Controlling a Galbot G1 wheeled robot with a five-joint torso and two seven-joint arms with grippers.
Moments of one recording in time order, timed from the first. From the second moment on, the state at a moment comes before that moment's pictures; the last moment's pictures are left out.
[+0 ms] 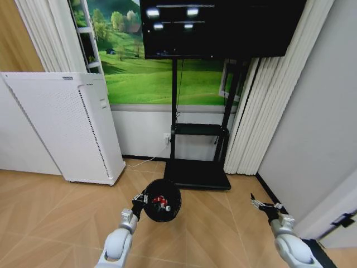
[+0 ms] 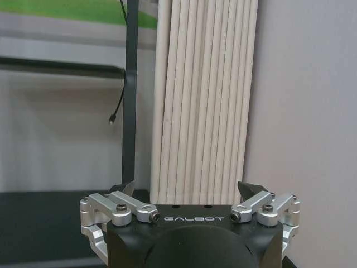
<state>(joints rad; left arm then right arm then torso) 1.28 -1.44 -0.46 -1.79 -0.08 0.10 0.15 -1.35 0.98 0.73 1.57 0.57 0.06 0.13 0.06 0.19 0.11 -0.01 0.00</state>
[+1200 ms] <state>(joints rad) 1.29 -1.45 -0.48 -1.78 -0.08 0.09 0.15 -1.36 0.97 0.77 1.58 0.56 -0.05 0.10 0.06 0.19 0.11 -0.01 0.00</state>
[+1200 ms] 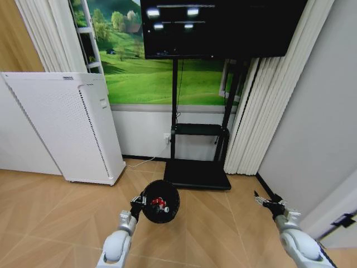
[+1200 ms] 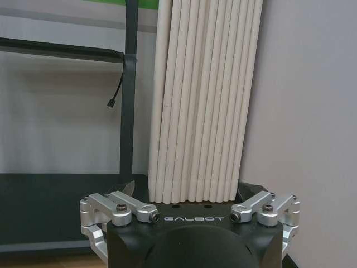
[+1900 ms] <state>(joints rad) 1.36 -1.44 -0.51 -1.84 -0.09 0.09 0.15 -1.35 0.97 0.77 1.58 0.56 -0.05 0.10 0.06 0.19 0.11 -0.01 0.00</state>
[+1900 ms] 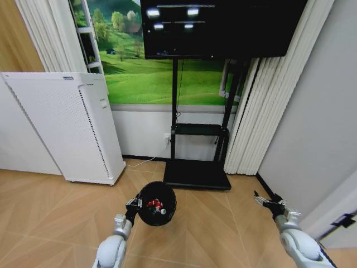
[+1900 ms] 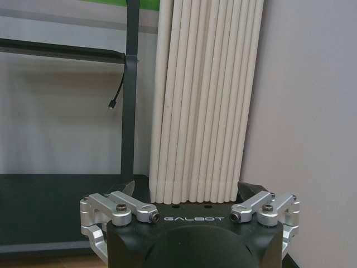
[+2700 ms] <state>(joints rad) 1.37 -1.45 -0.52 -1.84 -0.08 0.08 0.15 -1.35 0.97 0.76 1.58 0.56 -0.05 0.10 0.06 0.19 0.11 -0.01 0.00</state>
